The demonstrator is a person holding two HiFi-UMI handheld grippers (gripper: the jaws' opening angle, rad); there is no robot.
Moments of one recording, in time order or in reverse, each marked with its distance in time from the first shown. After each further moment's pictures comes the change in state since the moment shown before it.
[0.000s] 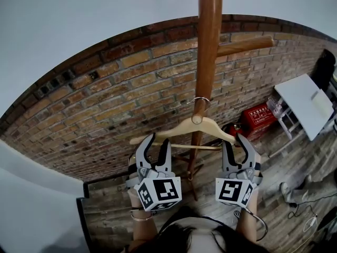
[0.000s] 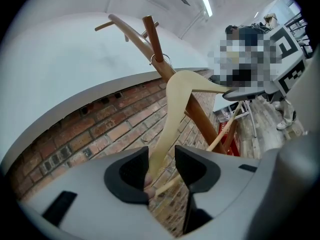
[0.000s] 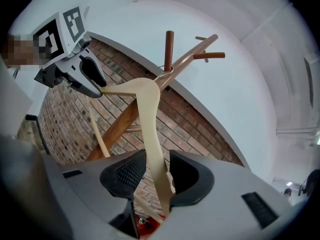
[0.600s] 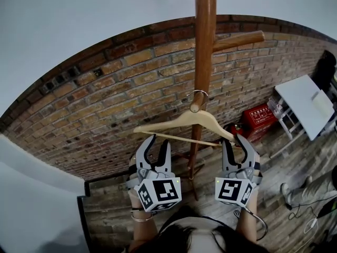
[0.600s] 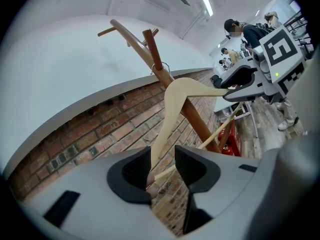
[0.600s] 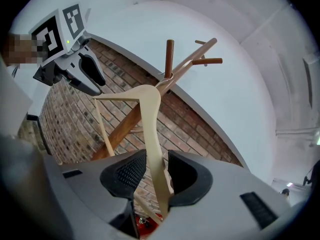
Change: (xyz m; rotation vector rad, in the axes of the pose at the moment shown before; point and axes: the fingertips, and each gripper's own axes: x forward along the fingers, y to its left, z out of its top) left arm -0.027 -0.004 0.000 -0.004 0.000 0.030; right arm -0.020 0.004 0.000 -0.004 -0.014 0.002
